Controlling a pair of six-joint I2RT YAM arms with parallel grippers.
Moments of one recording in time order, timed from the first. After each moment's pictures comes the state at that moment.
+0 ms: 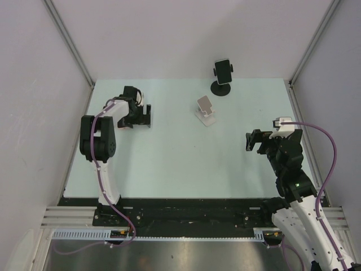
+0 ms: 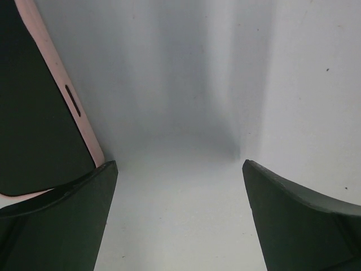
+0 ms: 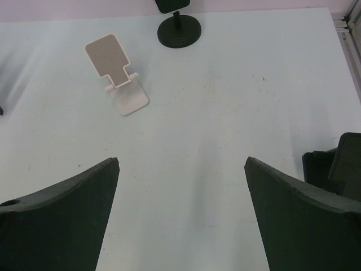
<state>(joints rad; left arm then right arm) -0.09 2.08 1.52 -0.59 0.05 -0.09 0.29 0.53 0.62 -0.27 0.17 0.14</state>
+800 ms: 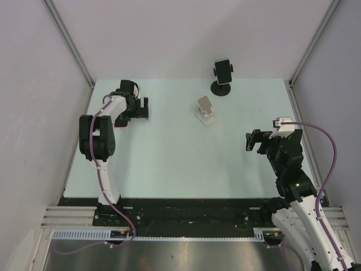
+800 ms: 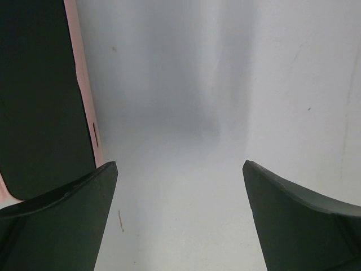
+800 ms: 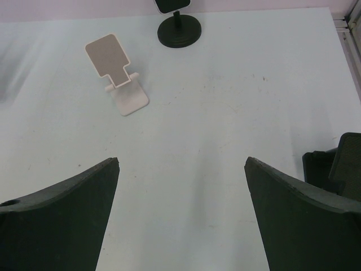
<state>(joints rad) -0.07 2.09 1.60 -0.61 0.03 -0.10 0.29 0.53 0.62 -0.27 0.17 0.14</state>
